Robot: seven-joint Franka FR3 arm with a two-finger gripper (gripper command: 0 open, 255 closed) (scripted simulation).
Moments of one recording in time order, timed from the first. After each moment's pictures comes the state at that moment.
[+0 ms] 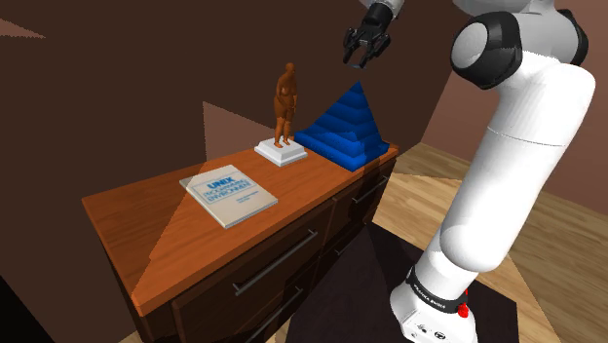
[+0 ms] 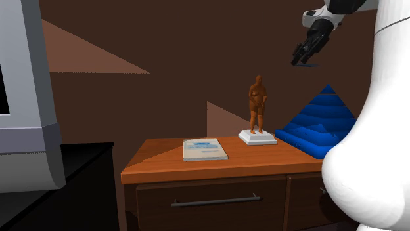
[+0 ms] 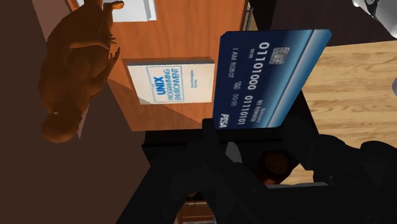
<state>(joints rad) -0.09 0.10 -0.65 -1.29 0.59 1.06 -2.03</state>
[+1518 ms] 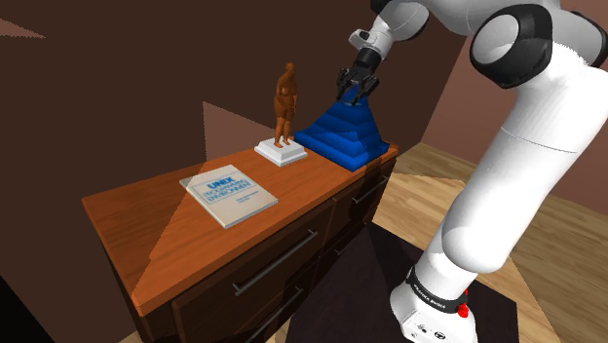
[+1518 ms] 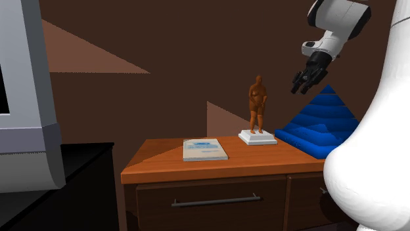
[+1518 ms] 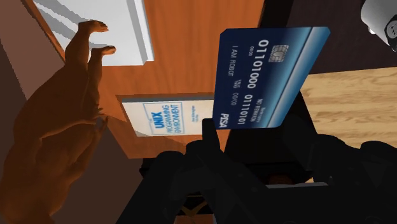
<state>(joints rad) -0.05 0.00 -0.63 -1.68 0.49 1.36 -2.15</state>
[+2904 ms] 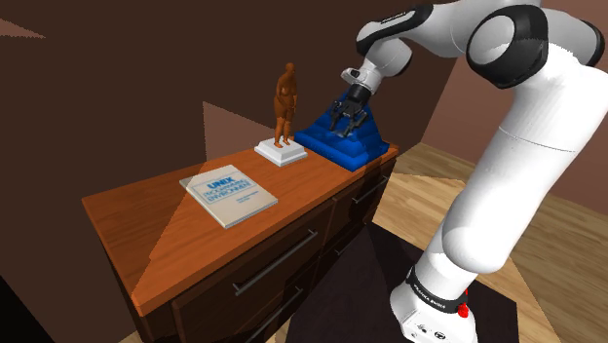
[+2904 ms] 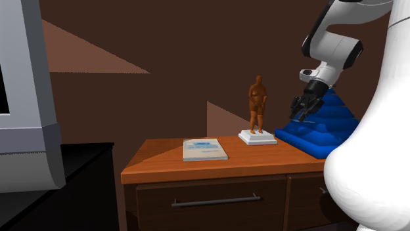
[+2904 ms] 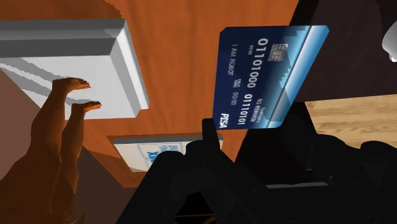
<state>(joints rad) -0.04 0.01 -0.62 -1.94 0.49 1.60 -2.26</state>
